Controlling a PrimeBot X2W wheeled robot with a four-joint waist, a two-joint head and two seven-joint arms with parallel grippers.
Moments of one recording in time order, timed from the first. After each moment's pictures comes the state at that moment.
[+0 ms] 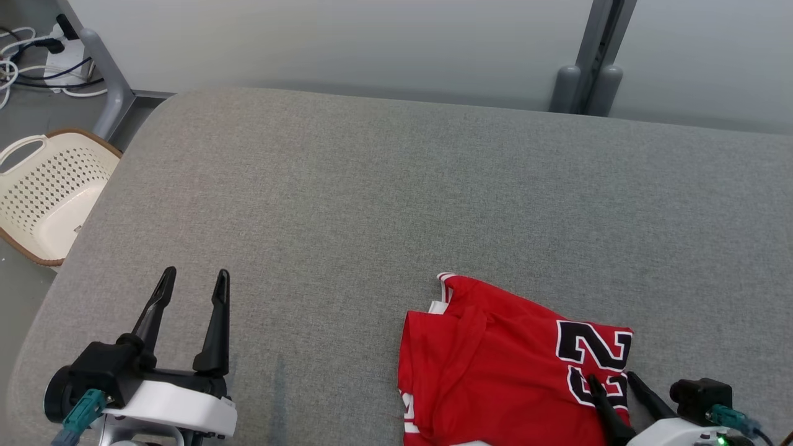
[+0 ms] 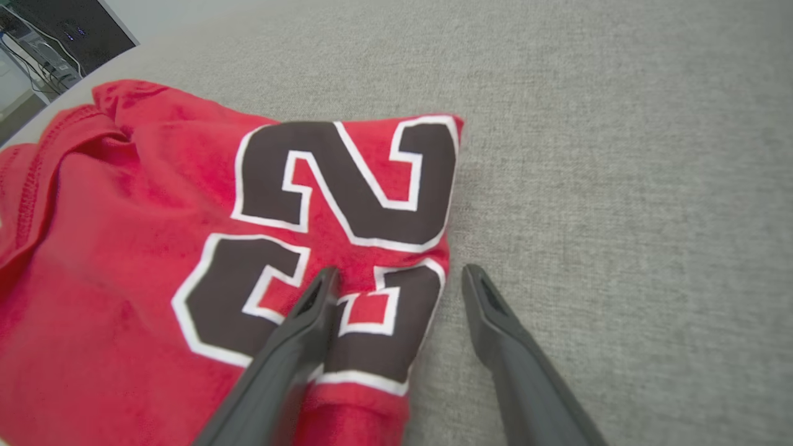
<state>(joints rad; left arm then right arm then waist) -0.01 0.23 -0.15 0.00 -0.36 0.04 -0.18 -0.02 -0.14 0.18 0.45 0.39 0.13 -0.09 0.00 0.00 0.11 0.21</state>
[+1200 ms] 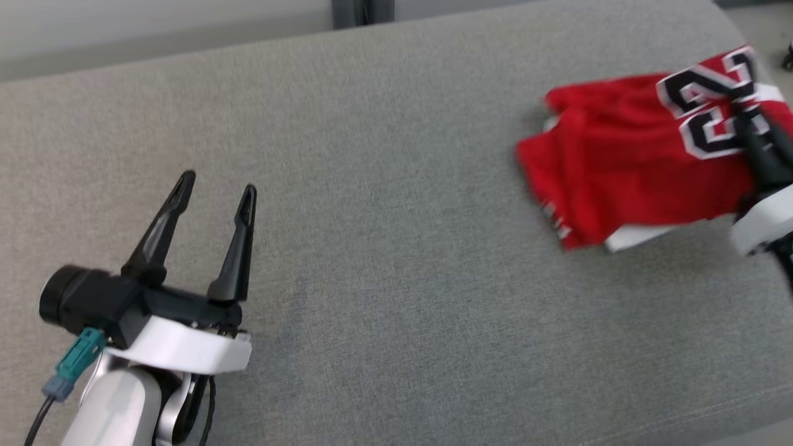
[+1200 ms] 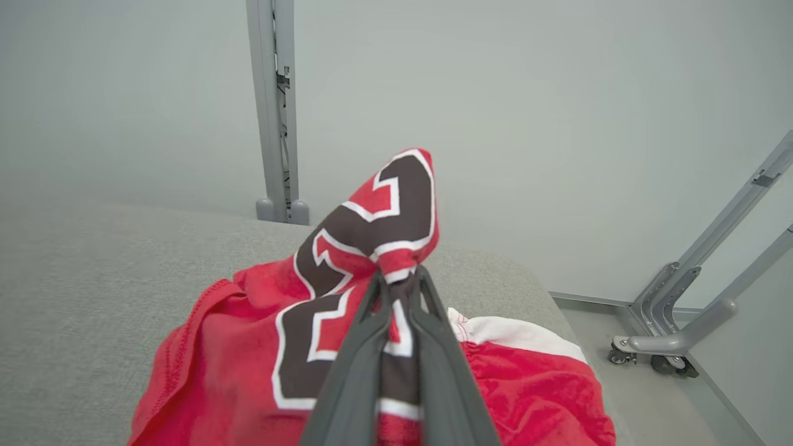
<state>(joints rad) -0.18 0.27 -0.21 -0.12 -0.32 0.02 -0.15 -0.60 -0.46 0.25 0.47 0.42 0.13 -0.13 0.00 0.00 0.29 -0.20</state>
